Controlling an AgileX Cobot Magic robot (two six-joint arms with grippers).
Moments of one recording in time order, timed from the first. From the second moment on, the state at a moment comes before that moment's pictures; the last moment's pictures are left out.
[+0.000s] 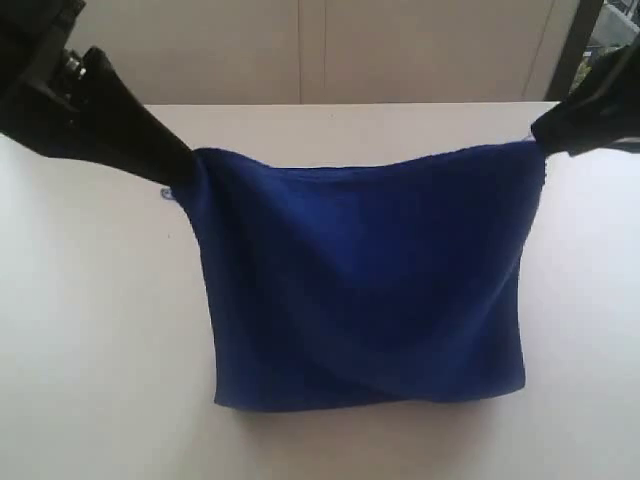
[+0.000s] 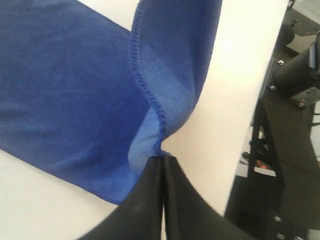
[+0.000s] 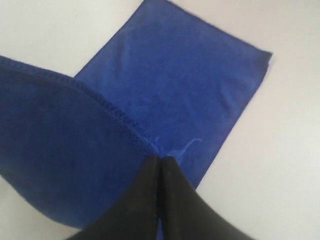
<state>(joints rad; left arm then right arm) -0.43 1.24 -1.29 -0.67 1.26 0.71 0.23 1.09 -1.14 0.33 1.02 -0.45</state>
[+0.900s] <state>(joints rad) -0.43 1.38 -1.29 -0.52 0.96 0.78 0.23 1.18 -1.06 0.23 0.66 -0.47</state>
